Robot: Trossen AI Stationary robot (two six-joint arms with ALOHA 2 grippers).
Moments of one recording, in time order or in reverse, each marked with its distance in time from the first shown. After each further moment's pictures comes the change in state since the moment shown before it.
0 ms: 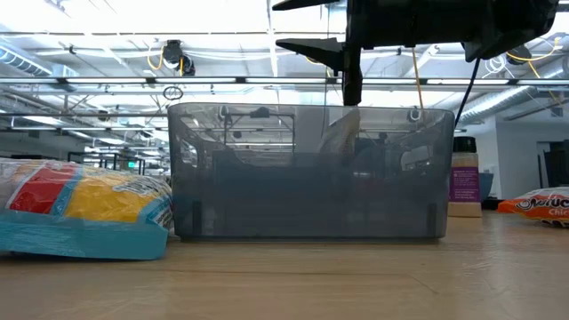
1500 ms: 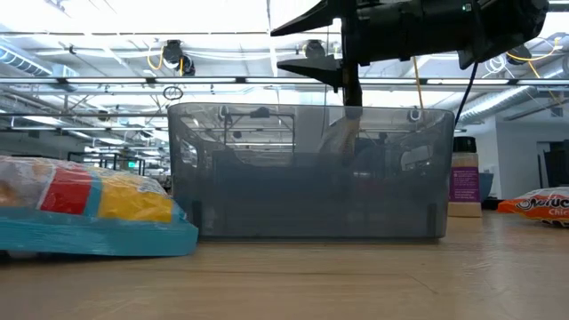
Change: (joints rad) left arm 0.286 0.000 -0.069 0.297 0.101 0.745; right arm -0.040 0.000 0.000 -0.083 0.000 0.022
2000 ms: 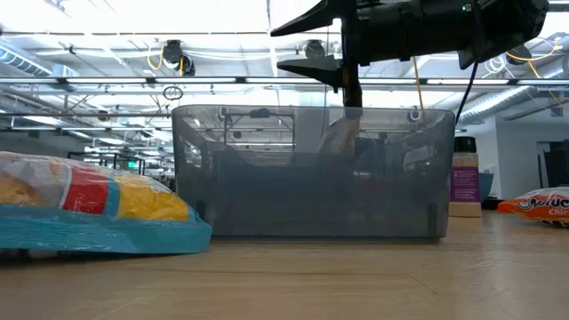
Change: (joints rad) left arm 0.040 0.000 0.000 -0.015 0.055 0.055; right arm 0.000 0.000 0.000 0.000 0.000 0.000
